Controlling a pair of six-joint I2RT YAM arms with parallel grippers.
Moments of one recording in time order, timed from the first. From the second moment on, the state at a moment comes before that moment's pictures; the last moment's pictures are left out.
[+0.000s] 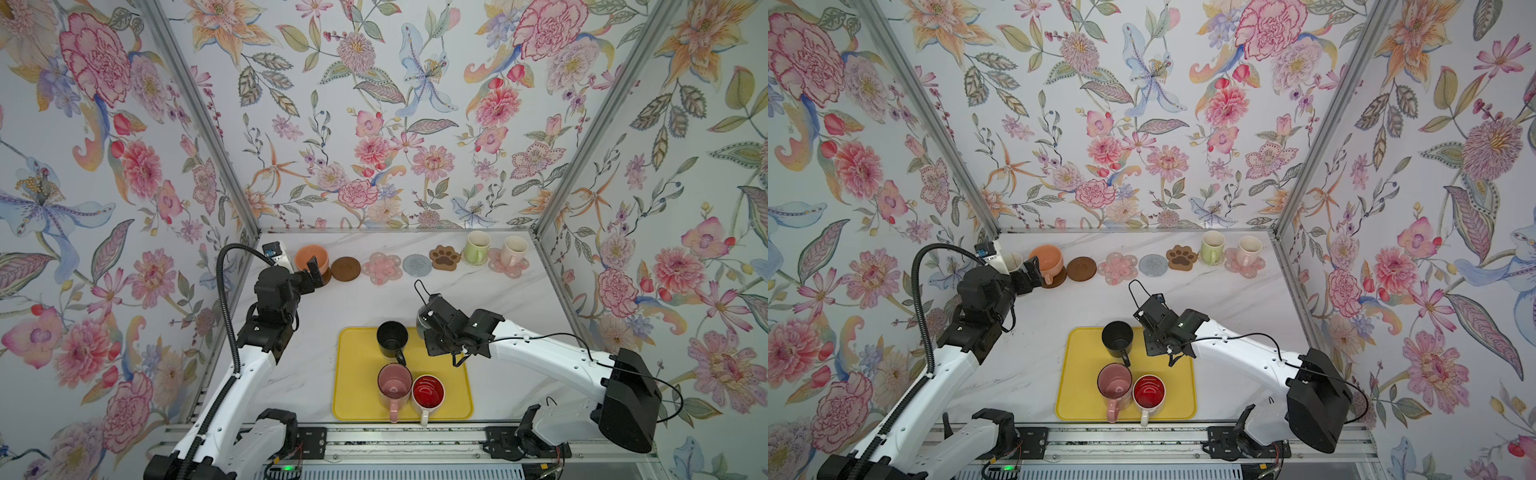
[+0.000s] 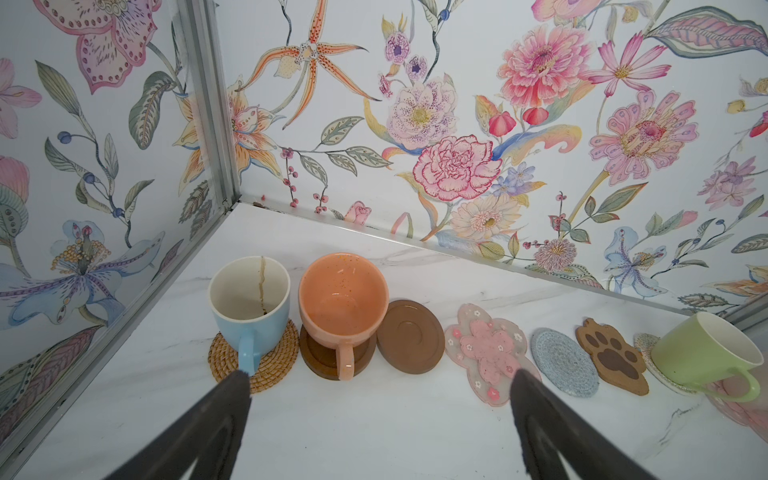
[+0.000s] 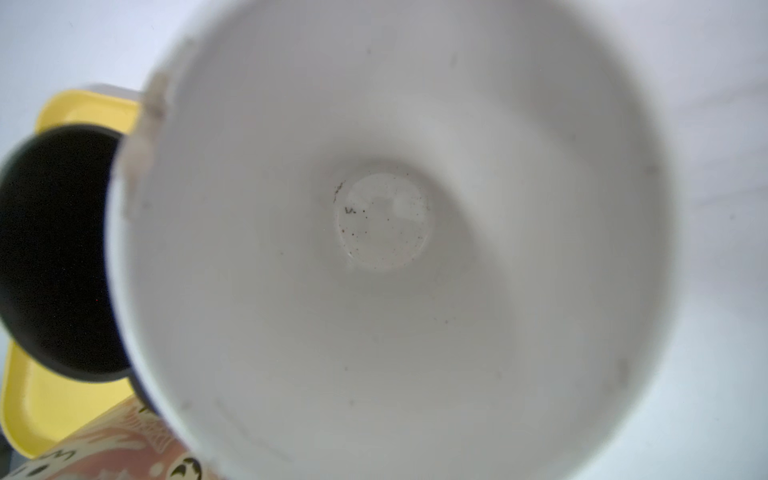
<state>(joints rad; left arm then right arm) -0.18 0.98 0.80 -0.08 -0.21 -0.28 0.90 1.38 1.04 -0.79 0.19 0.62</state>
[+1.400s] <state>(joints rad) -0.18 0.87 0.74 -0.17 -0.24 -0.31 0.34 2.17 1.99 -0.84 0.13 0.17</state>
